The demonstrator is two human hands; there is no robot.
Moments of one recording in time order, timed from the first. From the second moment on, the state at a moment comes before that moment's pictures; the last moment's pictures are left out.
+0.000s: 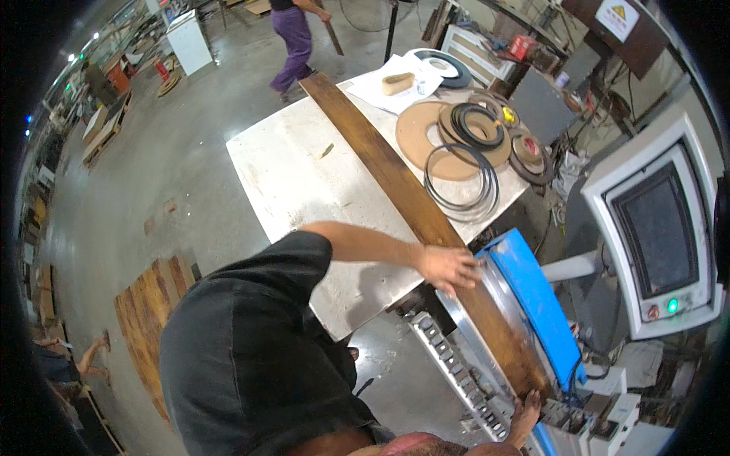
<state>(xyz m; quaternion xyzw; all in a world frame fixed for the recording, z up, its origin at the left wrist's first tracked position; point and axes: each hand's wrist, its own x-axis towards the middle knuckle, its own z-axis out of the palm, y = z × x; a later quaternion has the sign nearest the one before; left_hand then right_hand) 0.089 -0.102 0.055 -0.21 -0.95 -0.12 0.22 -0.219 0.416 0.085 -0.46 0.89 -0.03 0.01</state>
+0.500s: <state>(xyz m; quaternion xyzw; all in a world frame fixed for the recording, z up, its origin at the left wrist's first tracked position) 0.023 -0.004 0.066 -0.24 -0.93 -0.22 0.16 -0.154 0.285 0.087 -0.62 0.77 -0.11 -0.07</state>
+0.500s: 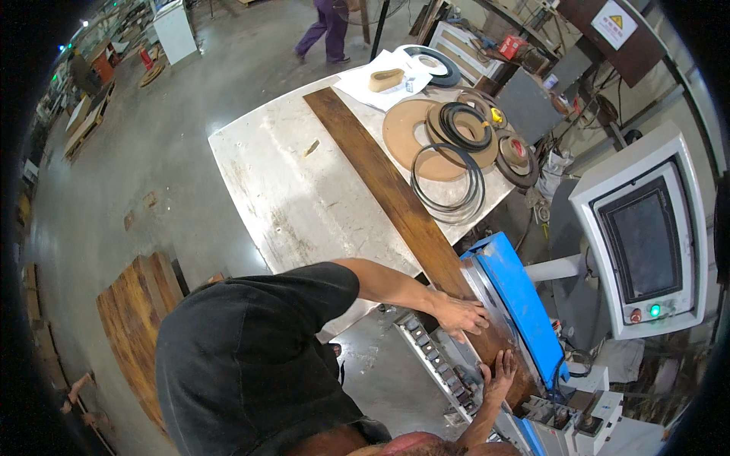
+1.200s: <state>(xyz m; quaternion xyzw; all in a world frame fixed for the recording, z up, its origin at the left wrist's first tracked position) 0.032 -0.019 0.059 -0.23 -0.92 -0.25 0.19 -0.120 0.256 0.092 -0.58 0.80 -0.16 -0.03</state>
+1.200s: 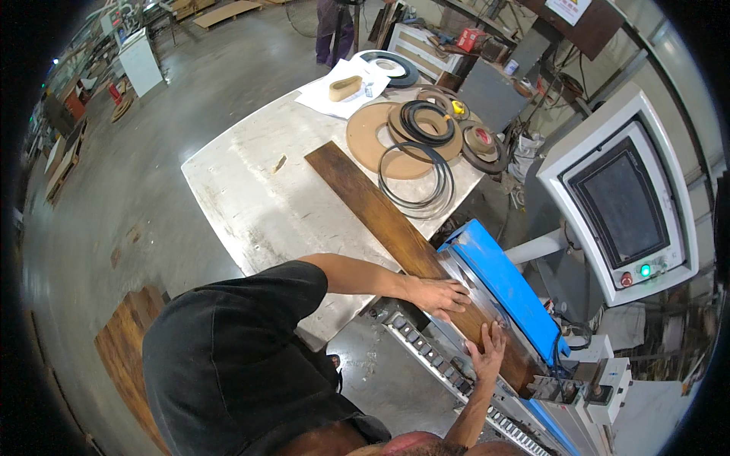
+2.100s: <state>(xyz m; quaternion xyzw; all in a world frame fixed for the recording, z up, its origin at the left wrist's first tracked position) 0.004 0.004 0.064 -0.27 -0.92 -0.25 0.14 -0.166 0.326 0.088 -0.56 0.81 -0.17 -0.02</state>
